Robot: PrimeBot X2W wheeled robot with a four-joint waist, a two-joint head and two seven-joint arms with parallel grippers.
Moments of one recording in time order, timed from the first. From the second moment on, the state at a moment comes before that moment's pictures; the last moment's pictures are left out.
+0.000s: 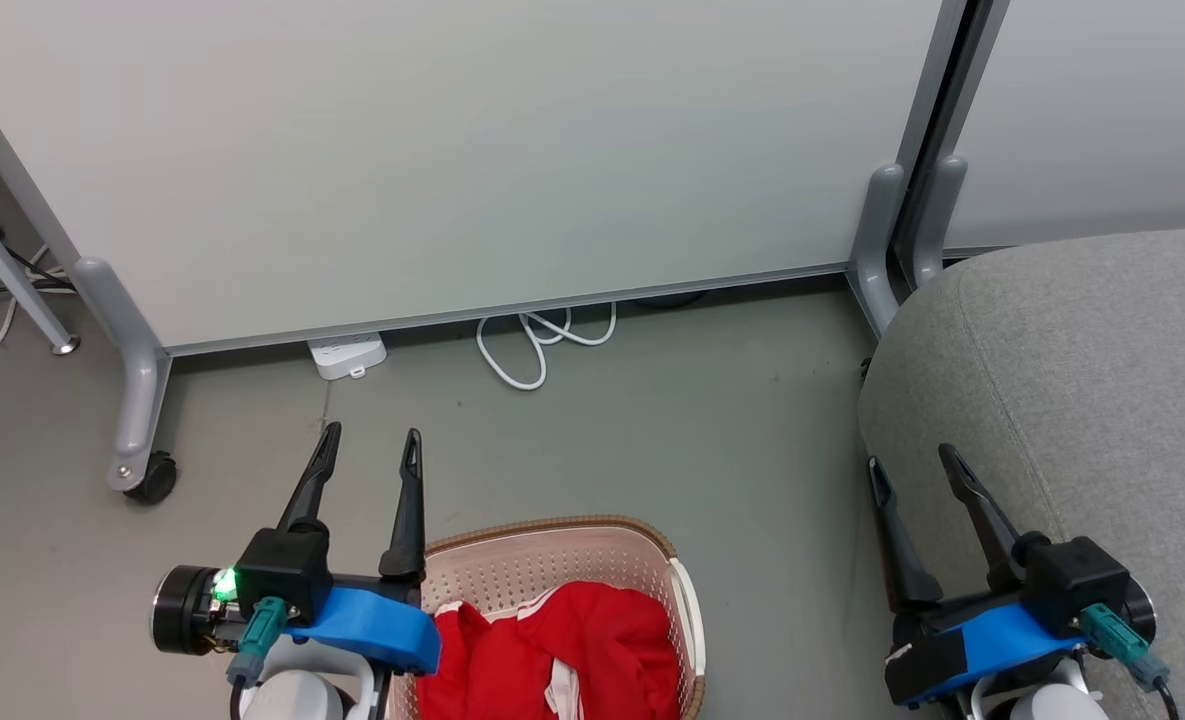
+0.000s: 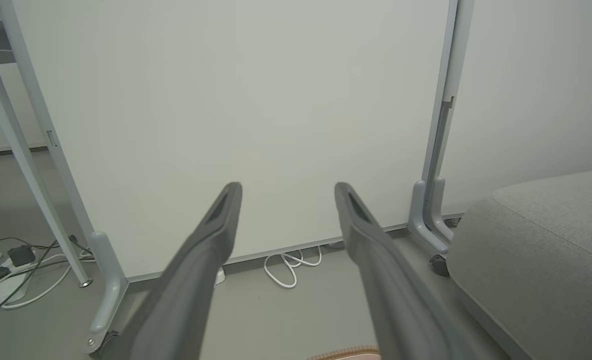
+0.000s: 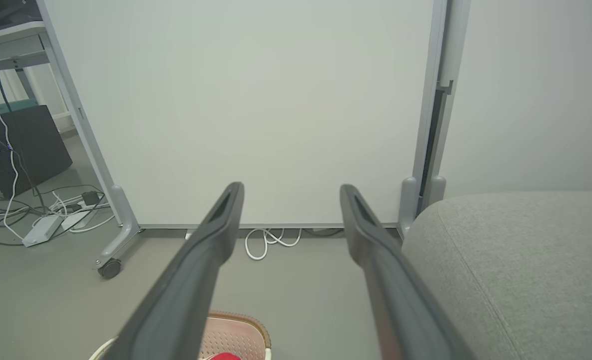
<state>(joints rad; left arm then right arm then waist) -0.15 0.05 -0.15 0.29 -0.10 -0.05 -0.26 -0.10 -0.05 0.06 0.25 0.12 0.13 -0.26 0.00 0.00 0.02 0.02</state>
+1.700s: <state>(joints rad) -0.46 0.16 -0.35 0.66 -0.09 -0.13 -0.26 -0.30 -0.05 0.10 0.21 0.14 0.13 -0.26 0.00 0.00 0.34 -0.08</state>
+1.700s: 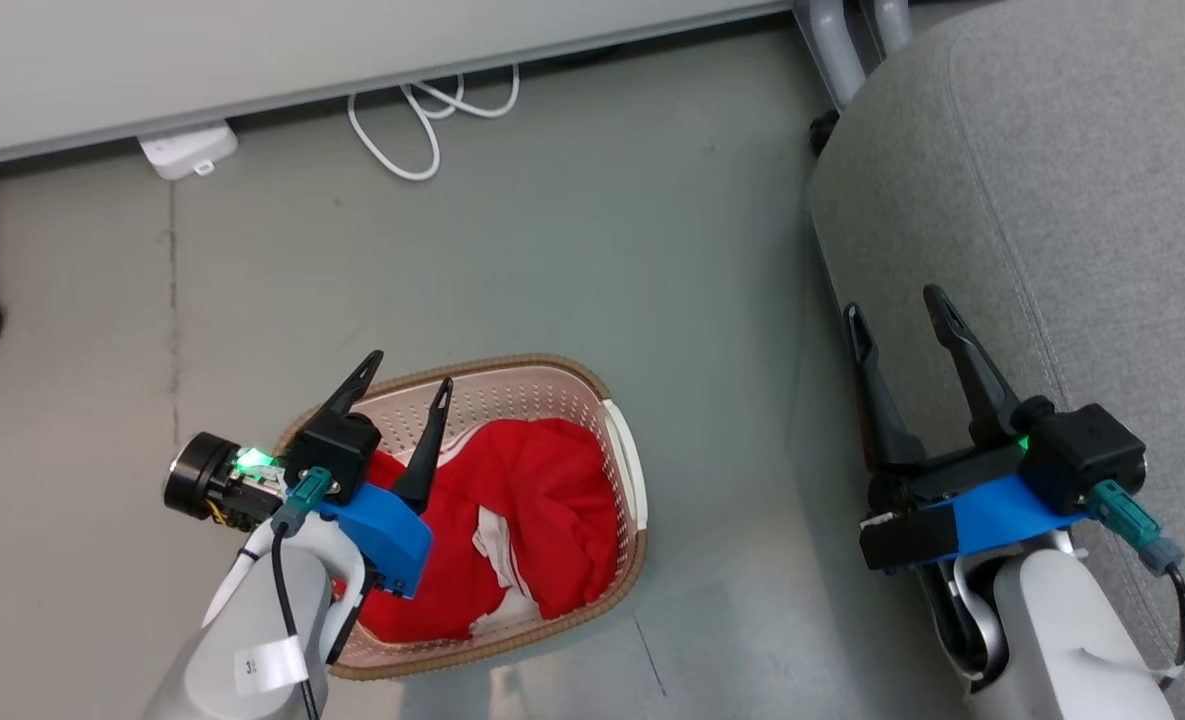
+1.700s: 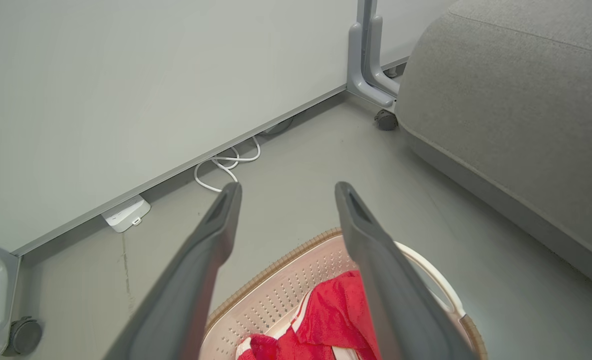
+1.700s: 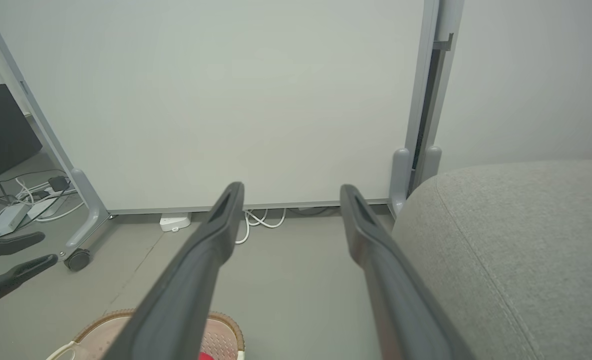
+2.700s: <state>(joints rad) -0.87 0.30 -0.98 1.21 -0.15 -0.13 -0.21 -0.52 -0.05 0.12 0.11 0.13 0.13 -0.26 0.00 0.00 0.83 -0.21</state>
